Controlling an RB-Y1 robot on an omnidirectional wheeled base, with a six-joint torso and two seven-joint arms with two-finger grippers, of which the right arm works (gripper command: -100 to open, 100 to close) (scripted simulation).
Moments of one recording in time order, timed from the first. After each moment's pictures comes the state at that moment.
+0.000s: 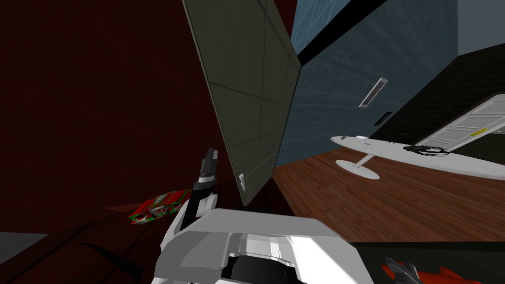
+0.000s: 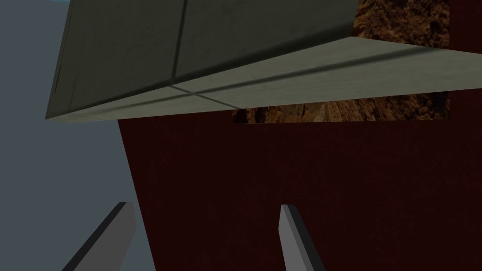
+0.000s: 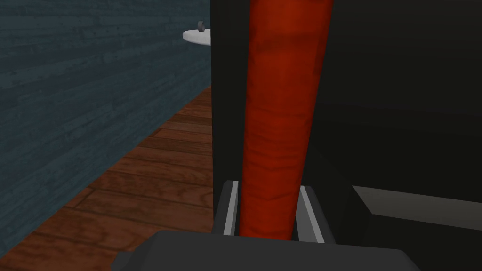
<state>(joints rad) 0.32 -0.43 -0.25 -0.47 -0.90 -1.01 -1.69</state>
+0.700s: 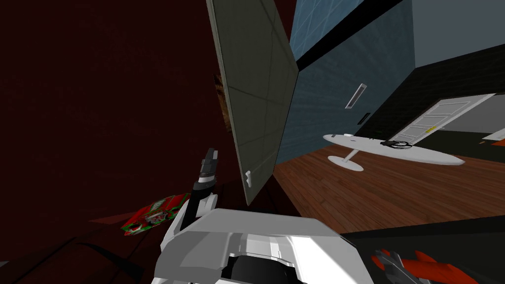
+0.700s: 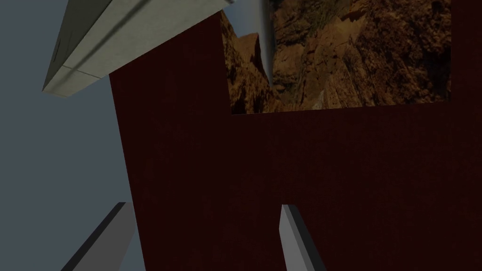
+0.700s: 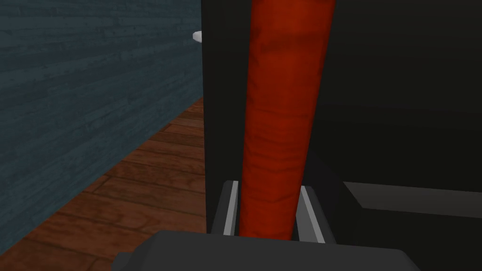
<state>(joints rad) 0.33 -0.44 -0.18 -0.48 -0.88 -1.04 -1.71</state>
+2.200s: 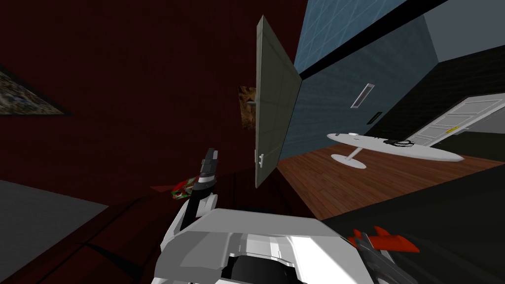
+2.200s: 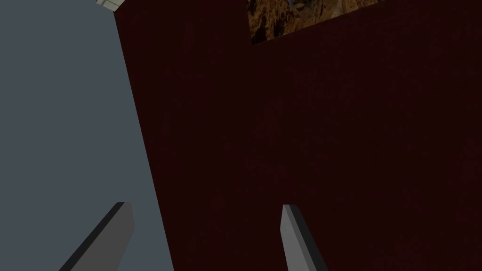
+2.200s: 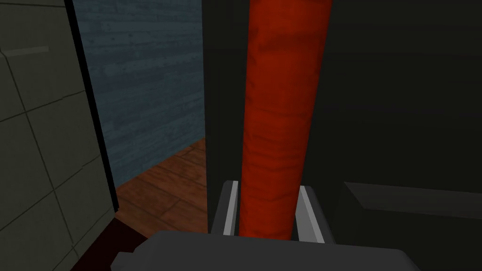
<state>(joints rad) 0.38 -0.45 -0.02 -0.54 -0.77 -1.13 -1.79</state>
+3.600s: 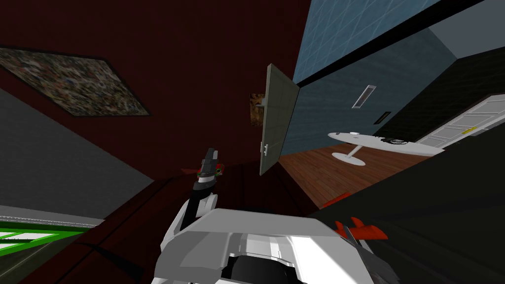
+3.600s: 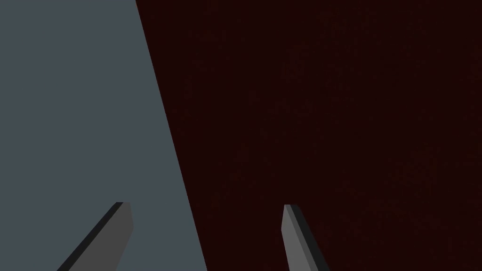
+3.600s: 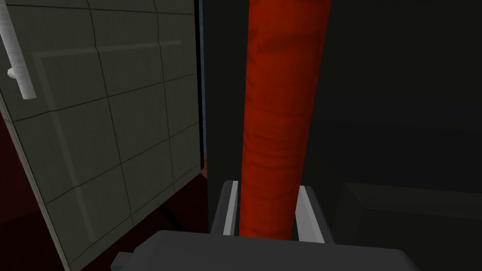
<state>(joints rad) 0.41 -0.48 0.14 -0.52 -0.63 -1.30 -1.88</state>
